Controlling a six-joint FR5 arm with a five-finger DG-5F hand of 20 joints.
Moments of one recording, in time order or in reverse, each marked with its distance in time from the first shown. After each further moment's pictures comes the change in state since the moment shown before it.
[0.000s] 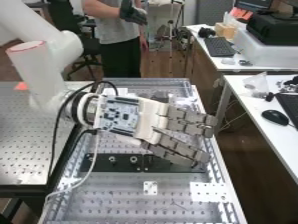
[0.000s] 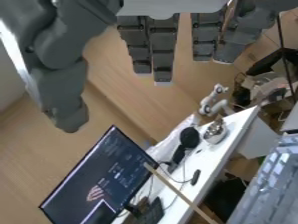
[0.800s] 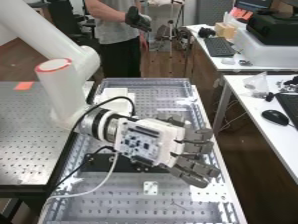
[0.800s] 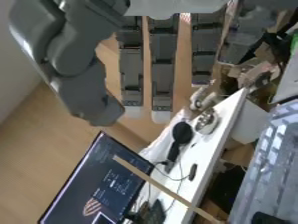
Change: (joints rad) arm 0.004 -0.143 0.112 -0.010 0.044 0.138
